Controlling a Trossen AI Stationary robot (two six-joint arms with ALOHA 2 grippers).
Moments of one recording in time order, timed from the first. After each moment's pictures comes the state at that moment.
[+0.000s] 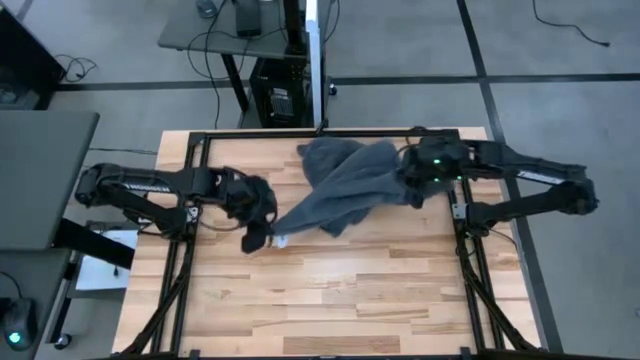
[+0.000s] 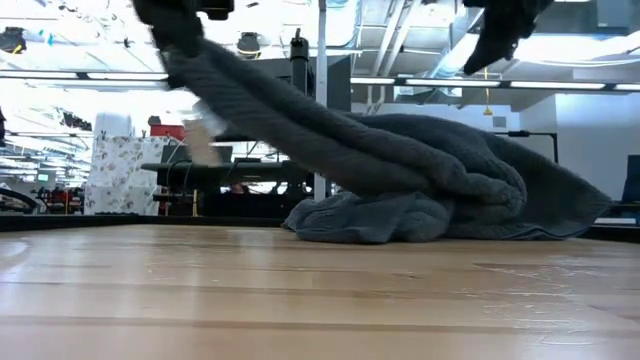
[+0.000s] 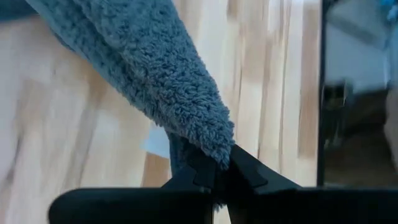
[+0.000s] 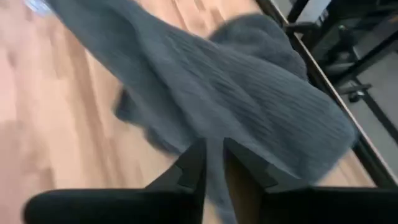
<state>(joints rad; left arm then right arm) -0.05 1.22 1.10 -0.87 0.18 -0.33 -0.20 1.04 1.11 -0.93 0.14 0.03</state>
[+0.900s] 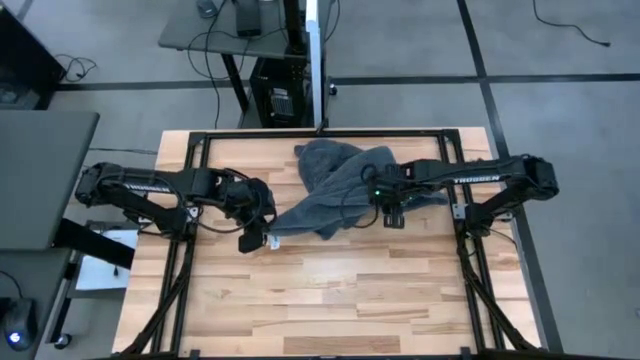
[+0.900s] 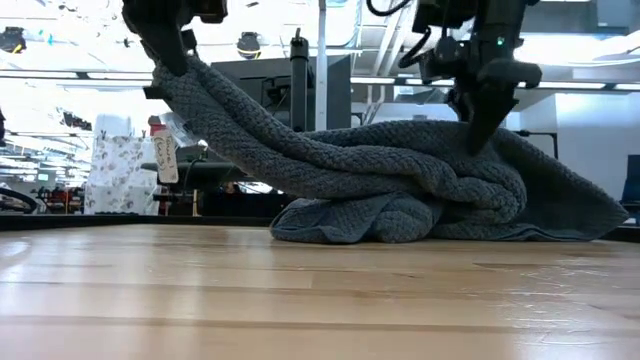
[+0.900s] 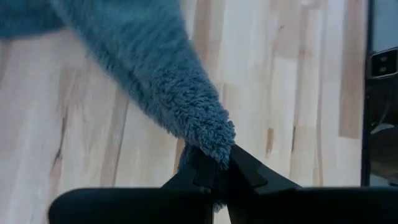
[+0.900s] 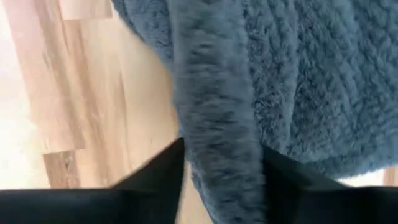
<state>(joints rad) 0.00 1.23 1.10 -0.97 0.11 -0.25 -0.08 1.43 1.13 -1.05 0.18 0.00</state>
